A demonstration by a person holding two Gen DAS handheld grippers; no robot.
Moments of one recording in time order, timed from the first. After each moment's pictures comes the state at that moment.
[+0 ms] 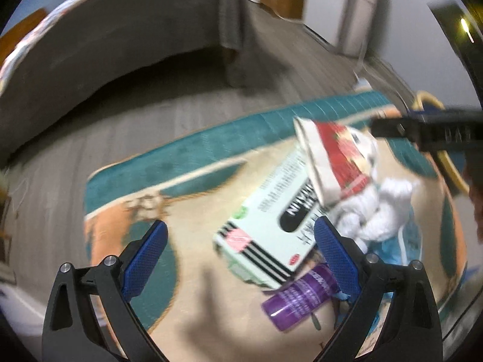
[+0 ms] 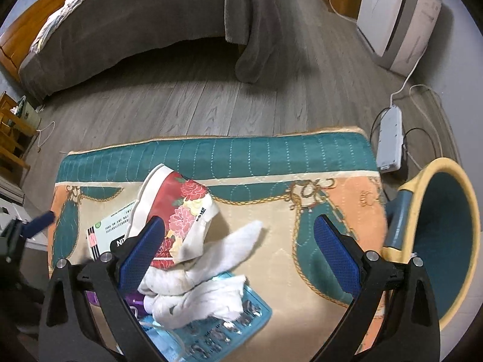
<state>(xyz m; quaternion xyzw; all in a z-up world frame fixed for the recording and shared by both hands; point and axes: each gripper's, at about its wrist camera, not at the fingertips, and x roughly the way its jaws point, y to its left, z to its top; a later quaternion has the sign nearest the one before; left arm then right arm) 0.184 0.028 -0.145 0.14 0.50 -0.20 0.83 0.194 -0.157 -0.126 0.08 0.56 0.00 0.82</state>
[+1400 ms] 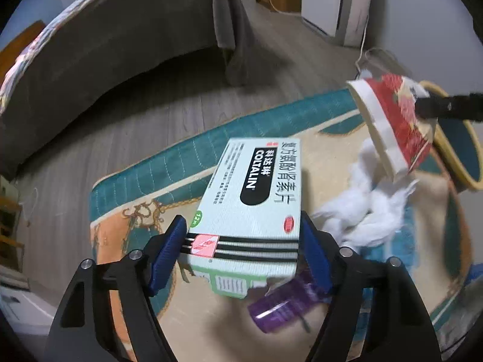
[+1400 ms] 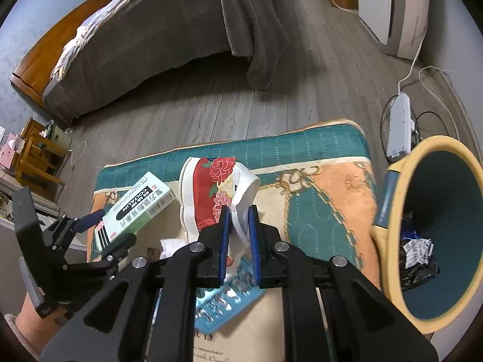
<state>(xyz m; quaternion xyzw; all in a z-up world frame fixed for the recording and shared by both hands) 0.172 0.006 -0.126 0.17 0.50 -0.17 0.83 0.156 -0.203 -0.089 0.16 0.53 0.05 0.83</state>
